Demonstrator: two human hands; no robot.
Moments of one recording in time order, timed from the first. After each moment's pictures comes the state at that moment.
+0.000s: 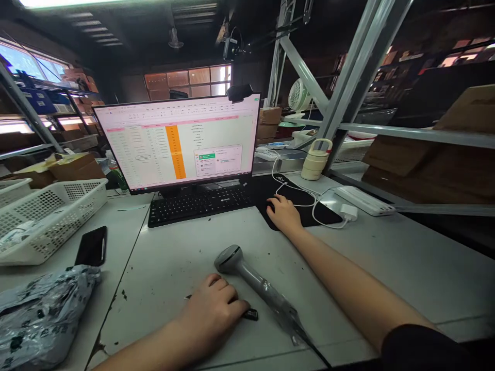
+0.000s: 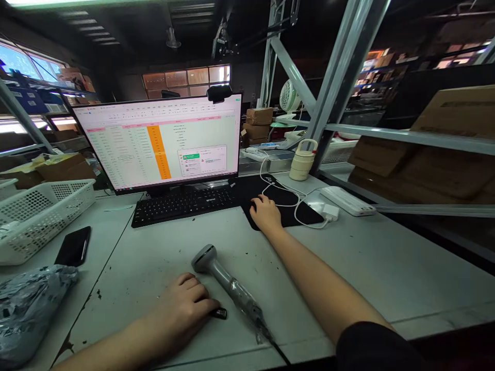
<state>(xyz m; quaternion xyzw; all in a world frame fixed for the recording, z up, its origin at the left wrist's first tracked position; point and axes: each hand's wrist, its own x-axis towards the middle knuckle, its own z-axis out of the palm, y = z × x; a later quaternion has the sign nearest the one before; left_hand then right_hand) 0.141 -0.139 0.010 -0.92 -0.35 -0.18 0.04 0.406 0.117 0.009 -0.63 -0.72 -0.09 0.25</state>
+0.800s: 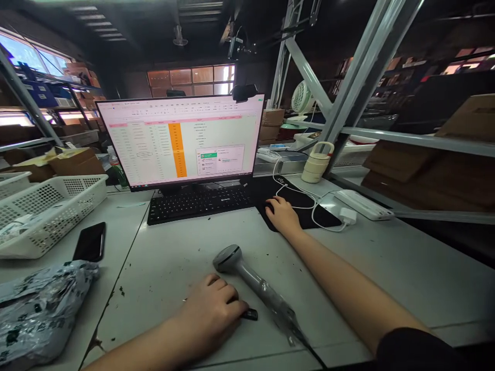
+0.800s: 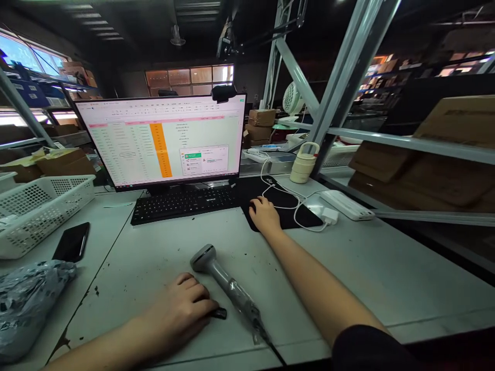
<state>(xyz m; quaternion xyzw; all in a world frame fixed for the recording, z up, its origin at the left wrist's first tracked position) 0.141 -0.141 0.011 -0.92 -0.35 -0.17 0.02 0.406 0.118 0.007 -0.63 -0.73 -0.07 0.25</state>
